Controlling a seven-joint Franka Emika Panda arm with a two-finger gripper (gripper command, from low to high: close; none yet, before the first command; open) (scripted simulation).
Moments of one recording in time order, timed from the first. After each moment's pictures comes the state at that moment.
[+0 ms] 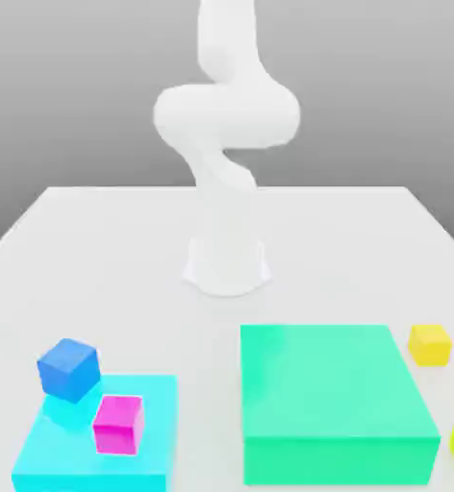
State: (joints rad) arm 0.07 -0.71 0.01 -2.34 0.02 2.35 0.72
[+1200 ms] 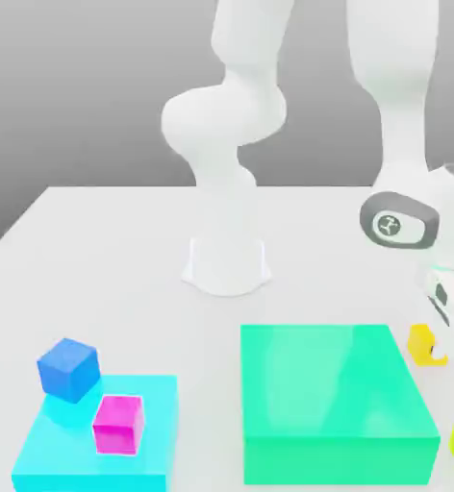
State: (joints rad) arm 0.76 0.35 0.12 -2.64 -0.26 2.99 0.32
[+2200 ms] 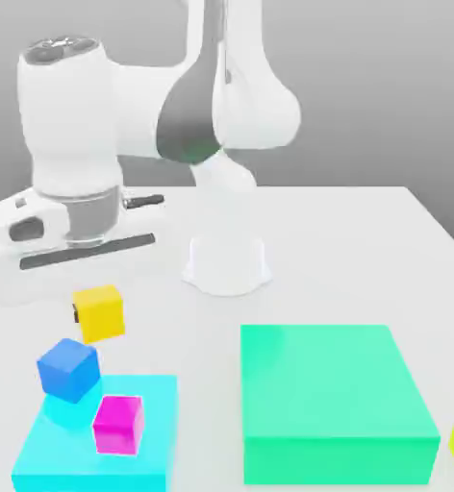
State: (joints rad) arm -0.14 -0.12 -0.33 -2.59 -0.06 2.47 0.00
